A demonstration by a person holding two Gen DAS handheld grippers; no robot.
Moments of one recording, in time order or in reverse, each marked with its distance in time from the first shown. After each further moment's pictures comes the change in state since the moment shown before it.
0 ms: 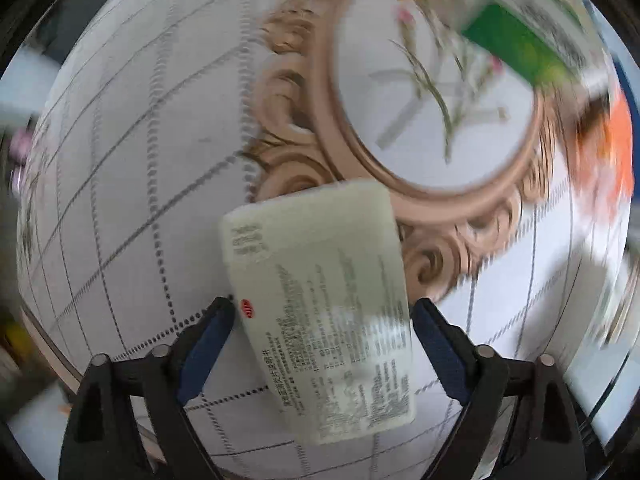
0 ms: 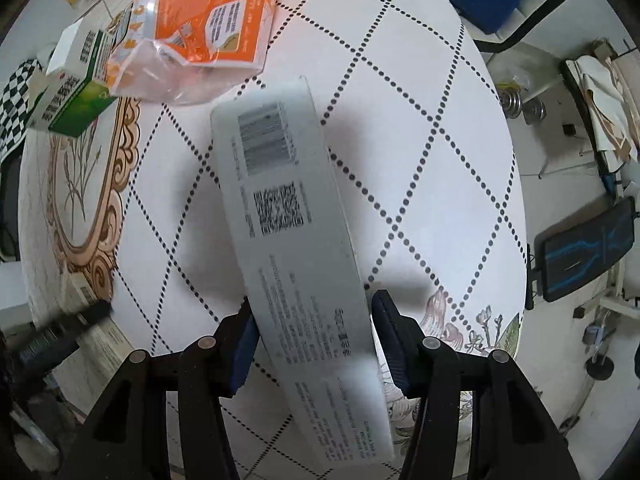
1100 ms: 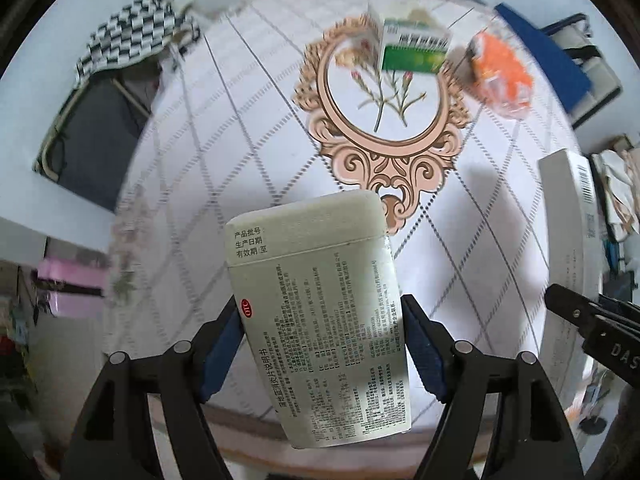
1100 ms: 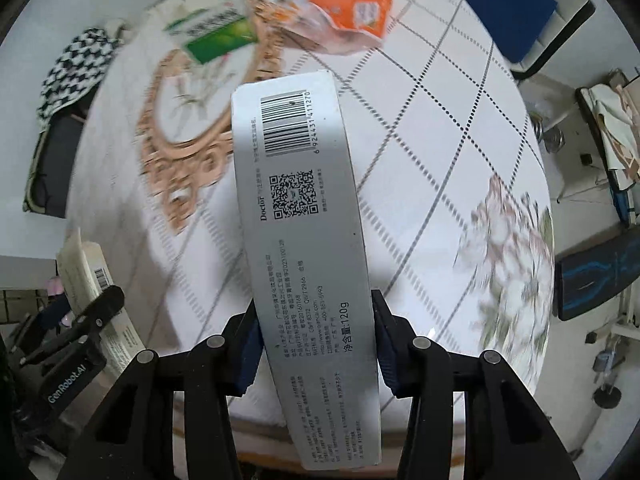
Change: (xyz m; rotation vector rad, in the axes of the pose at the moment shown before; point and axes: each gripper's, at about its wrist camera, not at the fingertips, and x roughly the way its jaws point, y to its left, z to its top) left arm -0.098 0.065 -0.138 0.452 -0.337 0.041; right arm -0.066 0.111 -0.170 -0.114 -0.147 0.077
